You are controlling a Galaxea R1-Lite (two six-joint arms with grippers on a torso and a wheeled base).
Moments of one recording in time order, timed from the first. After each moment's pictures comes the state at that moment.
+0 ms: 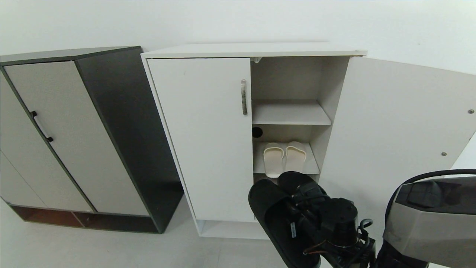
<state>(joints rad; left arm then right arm) 0.00 0.00 0.00 0.00 -0.04 0.02 0.78 2.19 -0.53 -1.44 -0.39 0.02</state>
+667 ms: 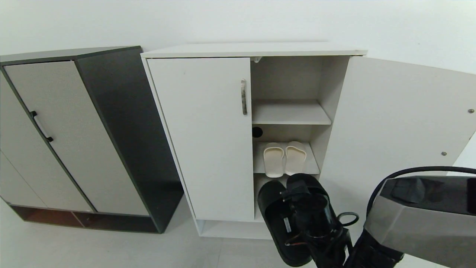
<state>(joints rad) 0.00 0.00 0.00 0.00 -0.04 0.03 0.80 2.22 -0.73 -1.12 -0.64 0.02</state>
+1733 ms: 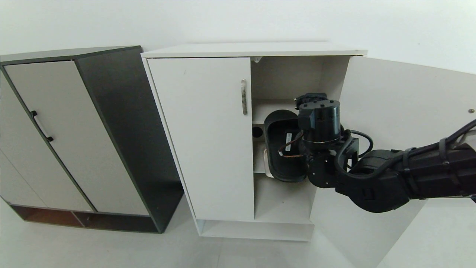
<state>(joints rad) 0.00 0.00 0.00 0.00 -0.04 0.04 0.76 1.96 -1.27 -0.52 -0.82 0.17</state>
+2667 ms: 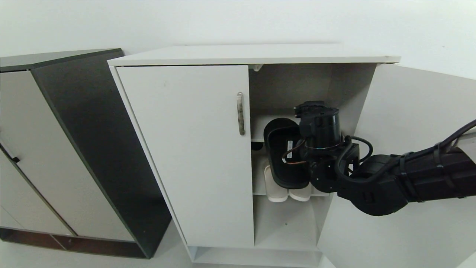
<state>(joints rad) 0.00 0.00 0.00 0.00 -0.04 0.04 0.75 1.97 -1.23 -0.52 -0.76 0.17</state>
